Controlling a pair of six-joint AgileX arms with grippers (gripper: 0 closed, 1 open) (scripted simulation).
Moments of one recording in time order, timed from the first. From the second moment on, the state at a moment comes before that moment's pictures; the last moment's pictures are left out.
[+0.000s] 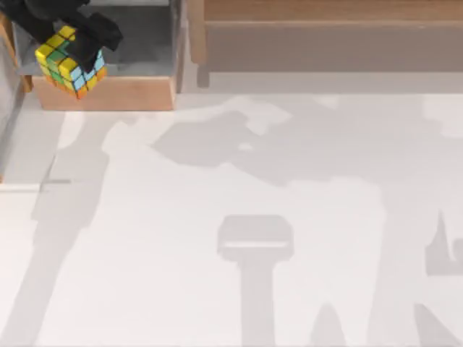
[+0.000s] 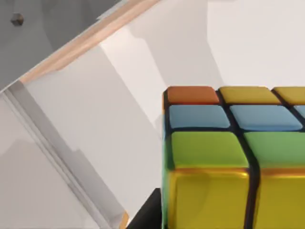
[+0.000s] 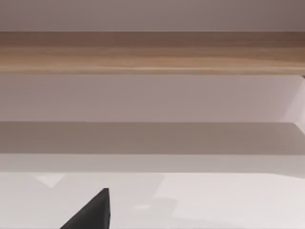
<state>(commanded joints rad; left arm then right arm) -0.20 2.33 2.46 -1.56 -0.08 0.42 0.00 0.00 0.00 0.00 0.00 0.00</state>
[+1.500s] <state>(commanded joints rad) 0.33 2.72 2.76 -1.61 0.00 0.36 0.00 0.00 0.00 0.00 0.00 0.00</state>
